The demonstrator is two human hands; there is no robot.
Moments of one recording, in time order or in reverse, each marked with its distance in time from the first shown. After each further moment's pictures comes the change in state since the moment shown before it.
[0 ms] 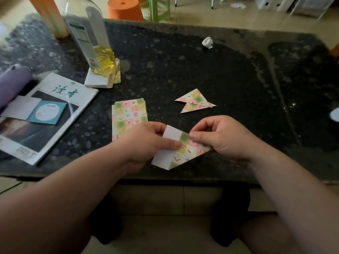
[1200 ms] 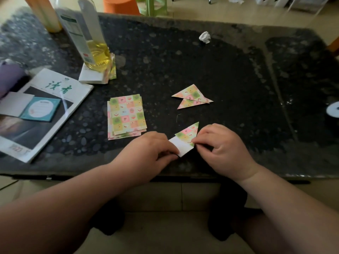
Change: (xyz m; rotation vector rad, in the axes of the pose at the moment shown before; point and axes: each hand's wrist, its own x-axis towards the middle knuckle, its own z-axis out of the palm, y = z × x) left_hand 0.007 -0.046 -0.004 1.017 0.061 0.825; right_hand 0.001 0.073 0.008 -0.630 0.317 -0.712
